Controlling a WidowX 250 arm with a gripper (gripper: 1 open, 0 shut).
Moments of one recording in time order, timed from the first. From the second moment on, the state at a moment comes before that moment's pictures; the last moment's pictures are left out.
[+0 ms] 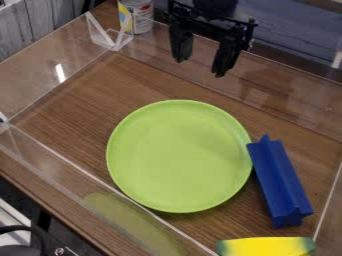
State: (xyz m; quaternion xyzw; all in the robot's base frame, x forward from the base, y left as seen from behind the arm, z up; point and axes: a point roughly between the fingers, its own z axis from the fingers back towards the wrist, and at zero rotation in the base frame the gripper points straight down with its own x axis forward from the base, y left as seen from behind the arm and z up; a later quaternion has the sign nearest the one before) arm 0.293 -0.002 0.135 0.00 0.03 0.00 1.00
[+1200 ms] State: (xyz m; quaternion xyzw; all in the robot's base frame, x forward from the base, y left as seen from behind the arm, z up) arm 0.247 -0.134 0.087 -0.04 0.05 -0.02 1.00
